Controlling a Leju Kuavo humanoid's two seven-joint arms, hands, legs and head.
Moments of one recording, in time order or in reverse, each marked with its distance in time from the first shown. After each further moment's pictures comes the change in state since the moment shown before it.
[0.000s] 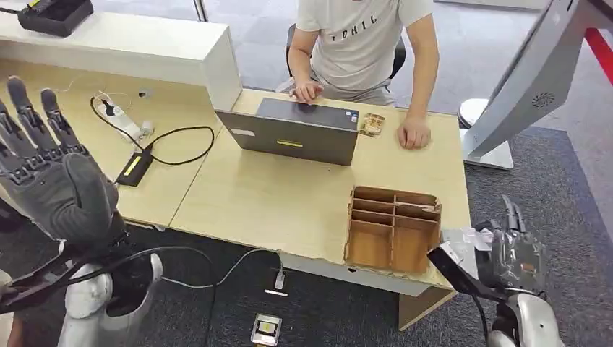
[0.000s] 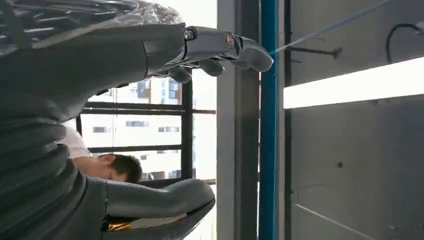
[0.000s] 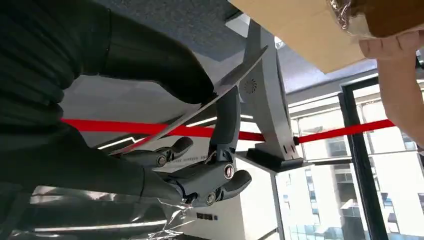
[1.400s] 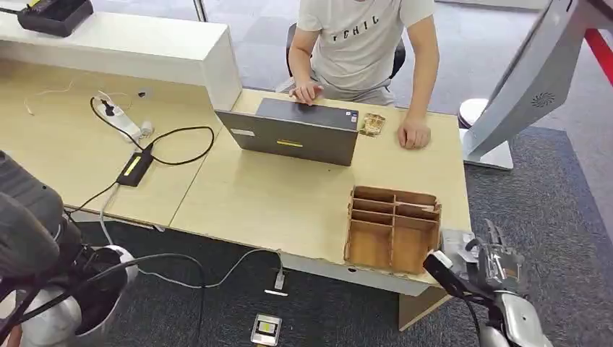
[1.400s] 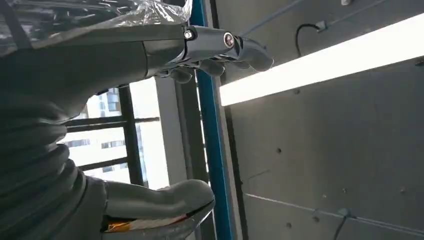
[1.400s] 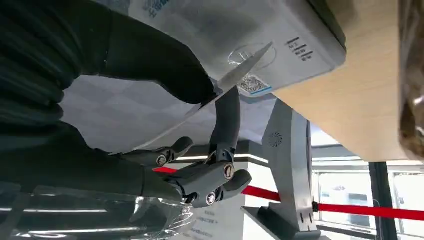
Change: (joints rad) left arm -0.091 0.199 -0.158 -0.203 -0.148 0.225 0.065; right arm -0.130 0.025 0.122 0.410 -0.099 -0.020 -0.043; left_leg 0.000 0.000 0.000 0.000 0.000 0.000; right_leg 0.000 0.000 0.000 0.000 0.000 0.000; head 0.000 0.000
